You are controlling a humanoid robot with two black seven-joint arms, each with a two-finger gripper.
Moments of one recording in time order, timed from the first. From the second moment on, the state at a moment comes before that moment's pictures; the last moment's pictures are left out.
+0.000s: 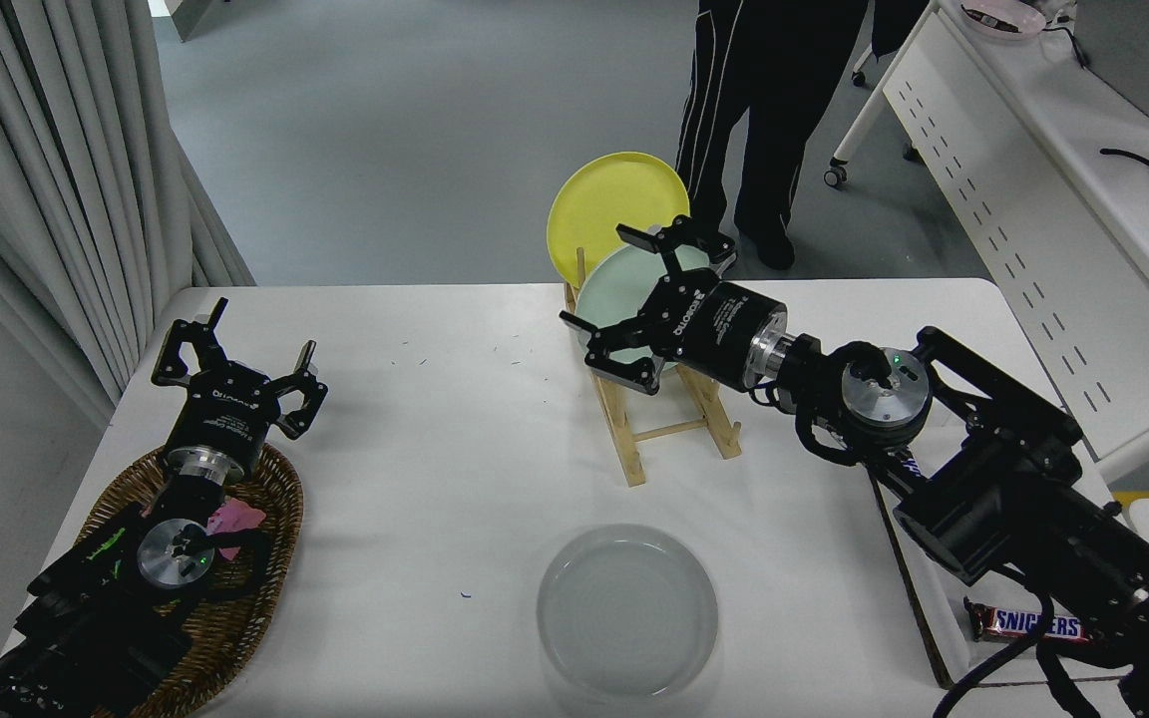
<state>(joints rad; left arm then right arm) -0.51 0.25 -1.06 -0.52 0.07 -0.57 -0.44 0.76 -0.19 0.86 1.09 0.33 0.04 -0.08</state>
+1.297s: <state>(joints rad) -0.51 0.25 -1.06 -0.52 0.07 -0.57 -0.44 0.31 -0.29 1.24 0.97 -0.02 0.15 0.30</state>
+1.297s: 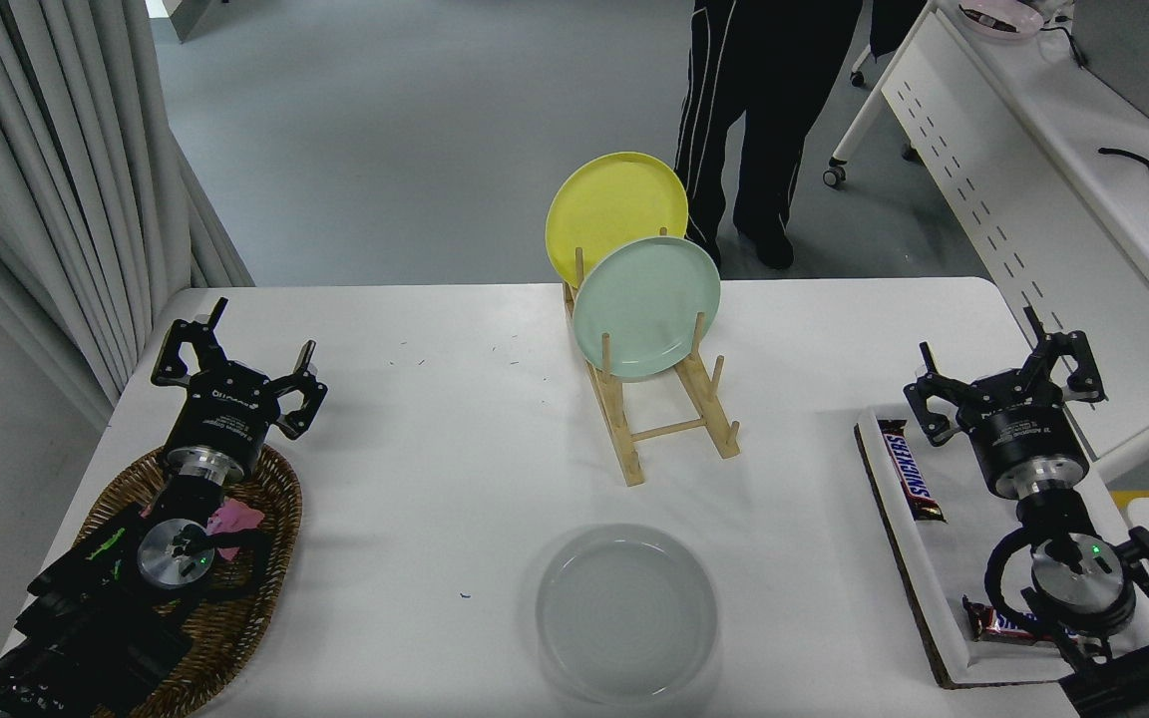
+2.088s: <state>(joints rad) -0.51 0.25 -1.06 -0.52 0.07 -0.57 -0.44 0.36 -0.27 1.15 0.87 -0.02 0.23 0.30</state>
